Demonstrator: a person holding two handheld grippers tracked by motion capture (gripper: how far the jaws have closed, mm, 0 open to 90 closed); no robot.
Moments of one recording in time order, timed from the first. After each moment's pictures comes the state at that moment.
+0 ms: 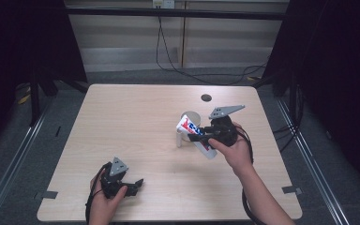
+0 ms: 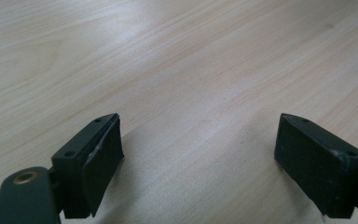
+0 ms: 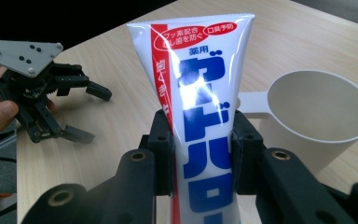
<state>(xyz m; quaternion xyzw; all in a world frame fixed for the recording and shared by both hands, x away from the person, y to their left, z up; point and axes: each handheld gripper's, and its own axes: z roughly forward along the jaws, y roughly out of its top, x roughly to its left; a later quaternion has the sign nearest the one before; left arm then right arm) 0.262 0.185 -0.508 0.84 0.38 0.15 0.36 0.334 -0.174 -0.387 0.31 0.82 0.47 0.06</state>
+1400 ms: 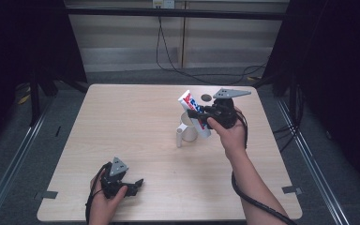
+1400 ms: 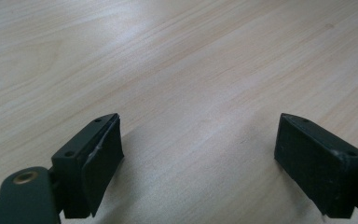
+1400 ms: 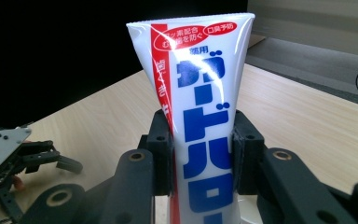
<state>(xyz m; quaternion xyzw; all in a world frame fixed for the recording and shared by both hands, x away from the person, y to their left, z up) 0.262 0.184 -0.508 0.84 0.38 0.15 0.37 0.370 -0.176 -0.366 0.34 0.76 0.54 0.12</state>
